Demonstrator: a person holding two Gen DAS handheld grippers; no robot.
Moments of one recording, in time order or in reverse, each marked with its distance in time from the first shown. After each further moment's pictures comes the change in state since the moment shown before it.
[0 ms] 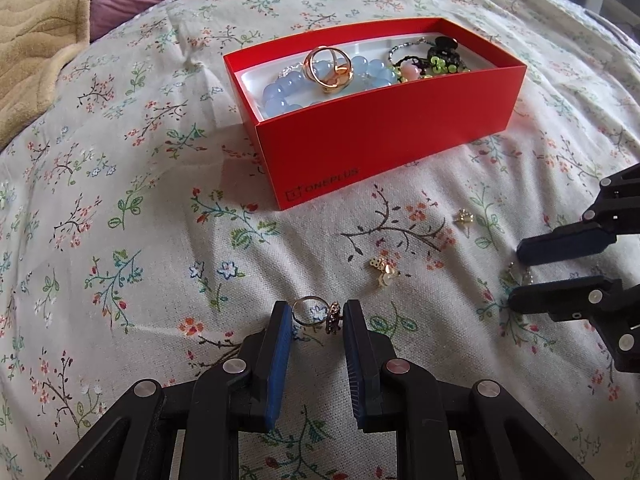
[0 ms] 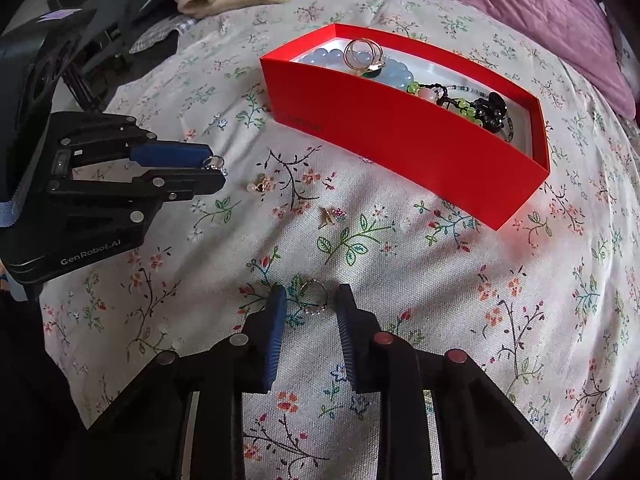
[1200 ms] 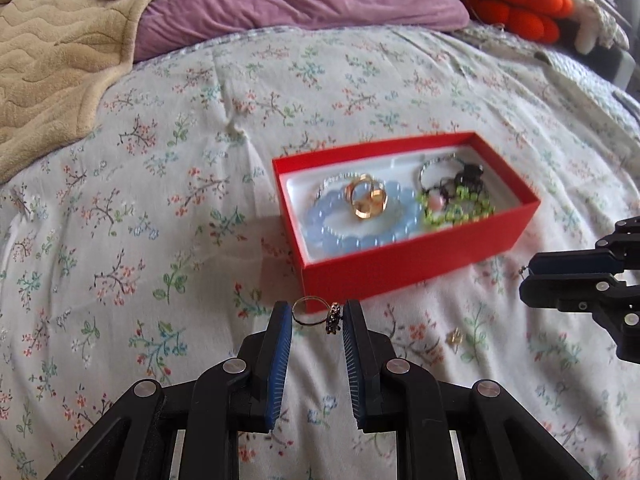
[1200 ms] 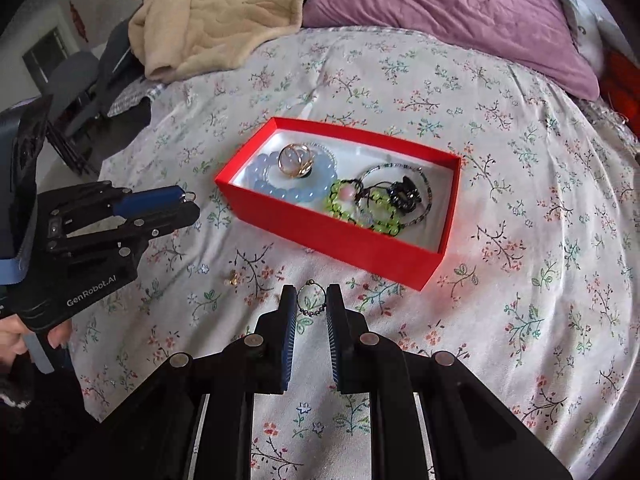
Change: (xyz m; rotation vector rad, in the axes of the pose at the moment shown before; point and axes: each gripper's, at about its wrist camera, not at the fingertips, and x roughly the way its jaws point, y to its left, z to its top) left arm -0.033 0.018 0.049 -0.149 -0.113 0.019; right arm -0.059 -0.040 0.038 0.163 -0.125 -0.014
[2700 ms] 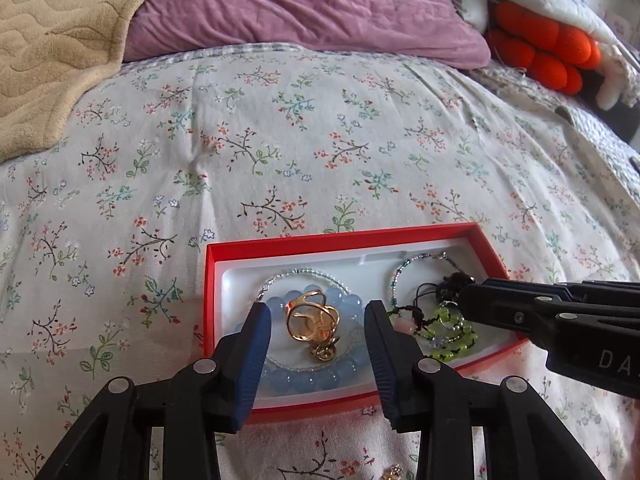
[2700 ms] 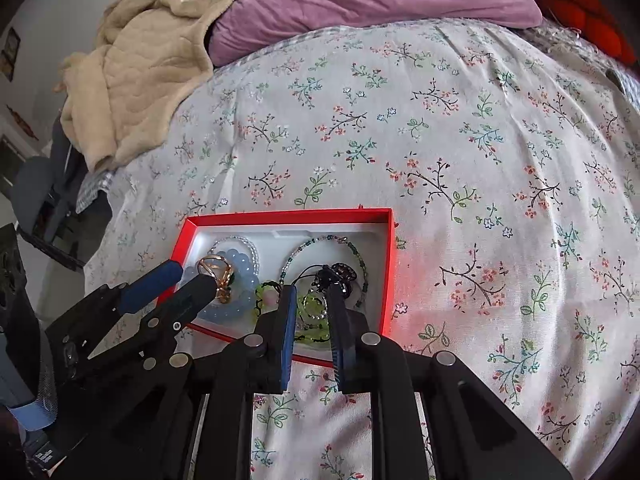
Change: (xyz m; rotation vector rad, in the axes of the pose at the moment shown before) left arm 0.039 -0.027 0.052 -0.130 -0.039 -0.016; right arm 0.020 -0.065 0.054 0.328 -0.027 0.004
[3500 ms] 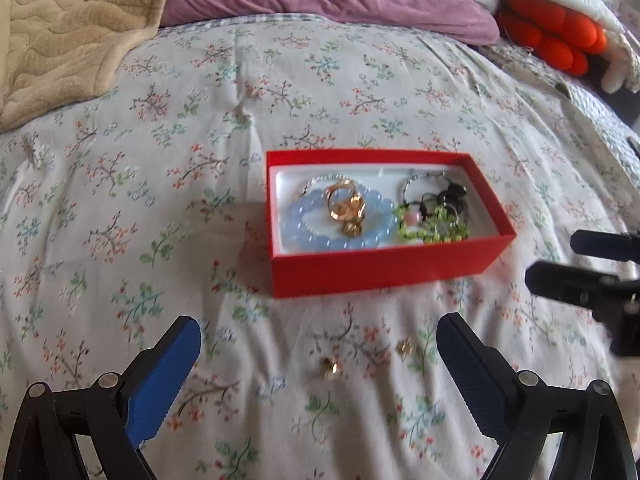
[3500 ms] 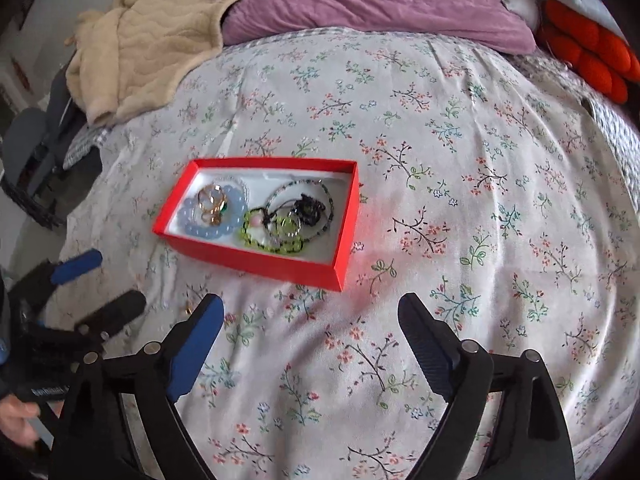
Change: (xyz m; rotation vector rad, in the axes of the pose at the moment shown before) left arm -0.059 0.019 -0.048 -0.035 0.096 0.032; right arm -0.050 0.007 -0.049 -0.172 0.033 -0.125
